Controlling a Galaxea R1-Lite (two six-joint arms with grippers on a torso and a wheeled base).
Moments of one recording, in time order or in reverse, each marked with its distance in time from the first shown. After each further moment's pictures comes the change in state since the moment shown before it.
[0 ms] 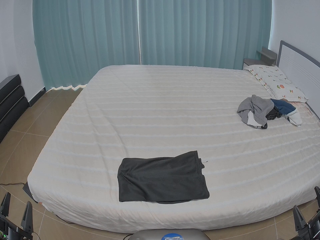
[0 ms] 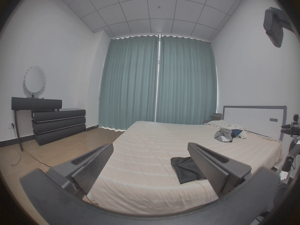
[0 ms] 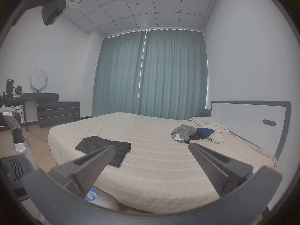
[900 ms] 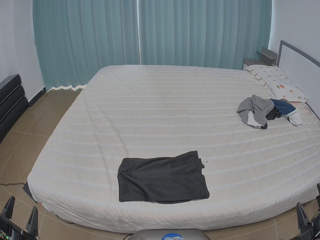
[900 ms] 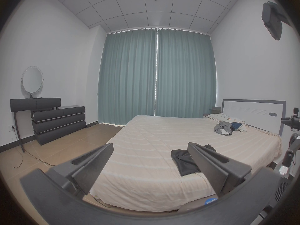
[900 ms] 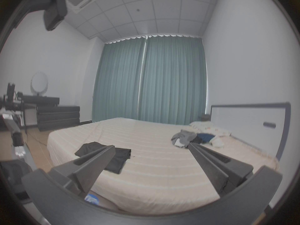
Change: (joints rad) left arm 0.001 0.002 0.000 0.066 -0.034 0.020; right arm 0.000 0.002 0.000 -0.061 0.006 0.021
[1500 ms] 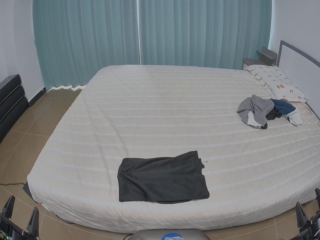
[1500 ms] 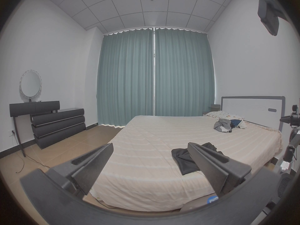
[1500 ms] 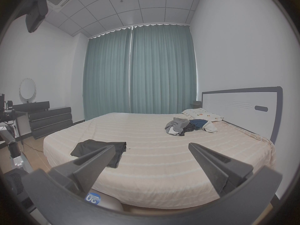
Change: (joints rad) left arm -0.001 0.001 0.000 -0.001 -0.009 0.037; right arm 0.000 0.001 0.000 0.090 -0.100 0.079
